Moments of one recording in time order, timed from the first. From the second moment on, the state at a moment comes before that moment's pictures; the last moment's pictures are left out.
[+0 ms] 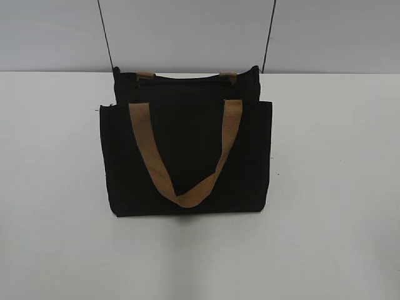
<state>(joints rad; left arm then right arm) 0.00 -0.01 -0.54 -0.06 1.07 0.05 -0.08 -0.01 -0.47 0.11 1.09 -0.16</state>
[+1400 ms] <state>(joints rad) -0.06 1.41 -0.29 0.34 -0.89 -0.09 -0.08 -0.01 -0.47 0.11 1.09 -0.16</state>
